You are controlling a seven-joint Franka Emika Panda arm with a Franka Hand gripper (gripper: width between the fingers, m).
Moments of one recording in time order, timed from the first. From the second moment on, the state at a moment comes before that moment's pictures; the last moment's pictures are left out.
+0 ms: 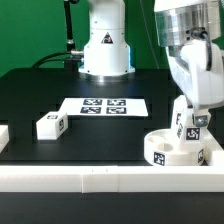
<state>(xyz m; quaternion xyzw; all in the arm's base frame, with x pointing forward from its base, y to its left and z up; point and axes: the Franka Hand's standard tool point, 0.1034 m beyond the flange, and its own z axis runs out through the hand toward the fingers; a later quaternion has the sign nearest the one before) 0.609 0.112 0.077 -0.67 0.74 0.03 0.09</state>
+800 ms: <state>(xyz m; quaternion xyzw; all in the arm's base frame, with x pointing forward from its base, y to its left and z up) 0.611 0.110 0.109 -0.77 0.63 0.04 0.10</state>
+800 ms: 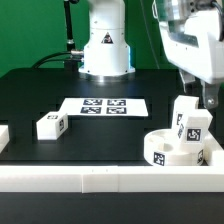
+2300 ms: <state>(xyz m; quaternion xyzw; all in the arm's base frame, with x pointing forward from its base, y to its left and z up) 0.610 0.108 0.103 -0.98 -0.17 -0.05 0.04</state>
